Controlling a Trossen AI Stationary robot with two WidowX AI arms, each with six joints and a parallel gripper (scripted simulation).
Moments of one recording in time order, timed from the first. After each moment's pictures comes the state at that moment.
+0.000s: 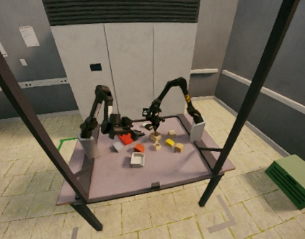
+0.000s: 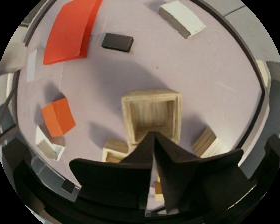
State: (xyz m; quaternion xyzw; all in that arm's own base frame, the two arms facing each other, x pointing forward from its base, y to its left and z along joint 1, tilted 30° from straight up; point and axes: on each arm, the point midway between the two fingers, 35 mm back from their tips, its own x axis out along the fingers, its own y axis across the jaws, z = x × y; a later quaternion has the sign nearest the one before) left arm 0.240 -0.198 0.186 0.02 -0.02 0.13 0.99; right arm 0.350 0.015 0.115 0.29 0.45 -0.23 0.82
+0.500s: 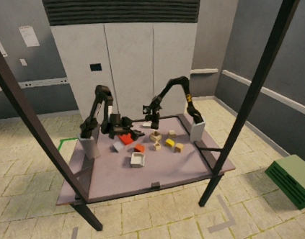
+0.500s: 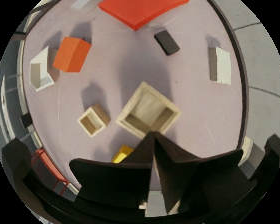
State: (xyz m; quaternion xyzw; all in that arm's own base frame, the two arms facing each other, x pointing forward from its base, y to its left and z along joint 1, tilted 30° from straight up) left arm 0.240 -0.198 0.186 0.02 -0.02 0.13 0.99; right arm 0.337 0.017 0.134 -0.01 0.50 -0.06 0.87
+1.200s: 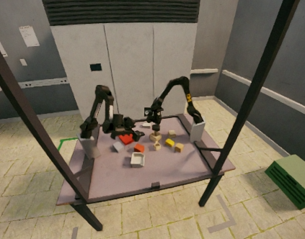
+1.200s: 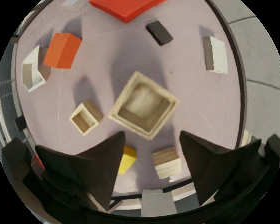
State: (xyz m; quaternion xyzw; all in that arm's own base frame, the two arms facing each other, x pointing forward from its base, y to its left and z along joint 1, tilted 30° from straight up) left arm 0.254 -0.204 0.187 0.05 -0.02 0.11 0.99; right arm 0.329 0.015 0.119 -0.01 0.50 -0.09 0.86
